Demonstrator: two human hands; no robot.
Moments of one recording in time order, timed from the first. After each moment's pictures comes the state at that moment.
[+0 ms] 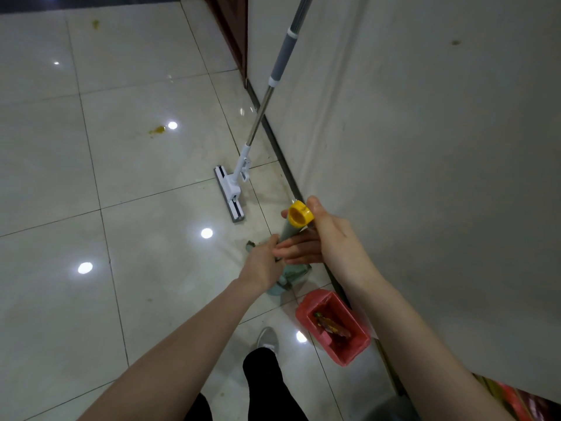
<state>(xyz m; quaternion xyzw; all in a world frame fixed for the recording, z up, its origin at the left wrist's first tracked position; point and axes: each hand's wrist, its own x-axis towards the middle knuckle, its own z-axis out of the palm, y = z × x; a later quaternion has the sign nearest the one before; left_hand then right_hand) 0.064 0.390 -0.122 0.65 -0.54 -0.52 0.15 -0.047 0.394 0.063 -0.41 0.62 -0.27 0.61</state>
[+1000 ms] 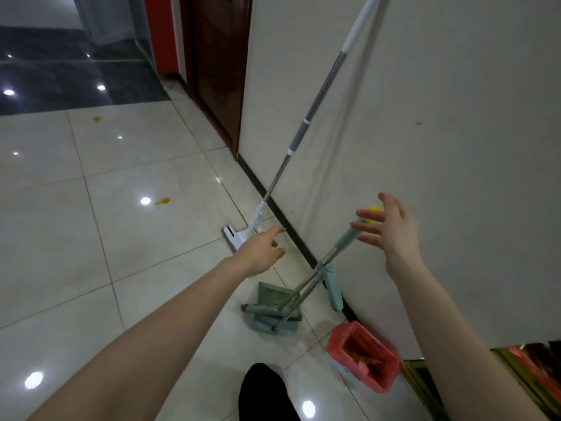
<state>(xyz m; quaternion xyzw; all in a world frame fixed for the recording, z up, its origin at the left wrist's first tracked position) 0.306 0.370 -0.007 0.50 -0.73 -0.46 0.11 0.100 0.435 0.125 -0.29 0.71 -0.54 0.35</state>
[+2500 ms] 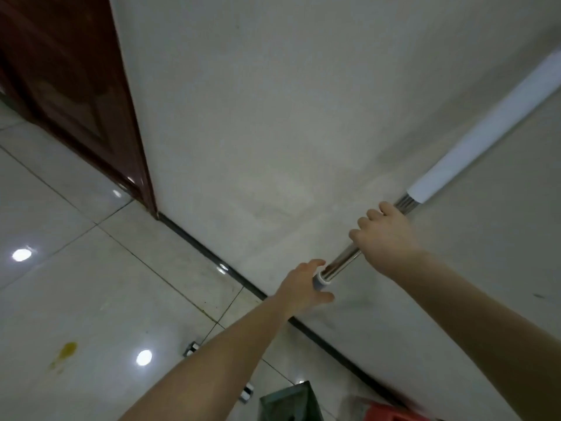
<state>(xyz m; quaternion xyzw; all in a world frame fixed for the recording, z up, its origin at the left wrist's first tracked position) 0.122 -0.246 -0.053 0.29 -0.75 -0.60 0.00 0.010 -0.207 0.127 -0.63 0.67 0.39 -0.08</state>
